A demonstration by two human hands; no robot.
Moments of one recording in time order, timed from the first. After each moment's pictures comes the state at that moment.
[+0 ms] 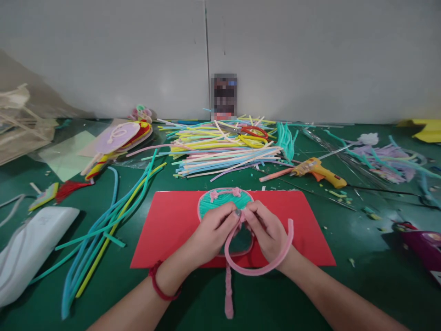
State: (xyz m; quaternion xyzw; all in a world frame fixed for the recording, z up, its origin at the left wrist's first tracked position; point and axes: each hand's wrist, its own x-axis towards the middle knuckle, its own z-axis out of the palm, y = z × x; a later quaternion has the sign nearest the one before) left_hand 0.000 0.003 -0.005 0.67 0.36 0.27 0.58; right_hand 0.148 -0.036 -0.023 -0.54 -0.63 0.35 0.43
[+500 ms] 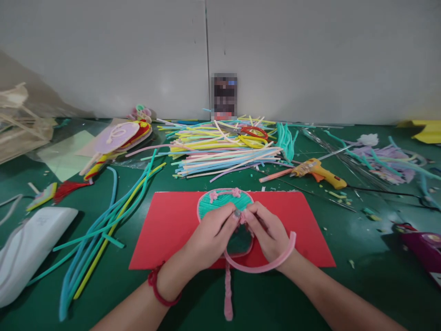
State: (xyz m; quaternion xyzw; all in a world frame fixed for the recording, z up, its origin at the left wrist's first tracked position) left_hand -0.002 0.000 -0.010 0.73 0.38 0.26 0.51; right_hand 0.150 -0.034 -0.022 -0.54 -0.62 0.38 0.43
